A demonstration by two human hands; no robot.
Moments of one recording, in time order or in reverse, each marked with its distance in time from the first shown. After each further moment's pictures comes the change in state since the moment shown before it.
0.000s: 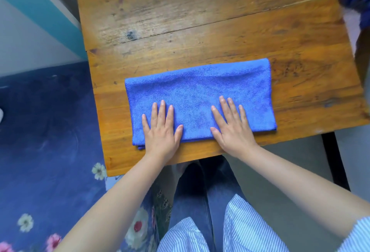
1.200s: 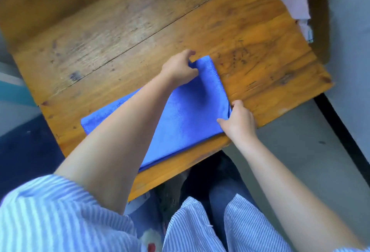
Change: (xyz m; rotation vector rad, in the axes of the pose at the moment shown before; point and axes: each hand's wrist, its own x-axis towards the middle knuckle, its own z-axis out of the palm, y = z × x) left_hand 0.155 0.177 -0.078 -0.258 -0.360 0.293; right_hand -0.009 0.069 -0.027 0.643 -0.124 0.989
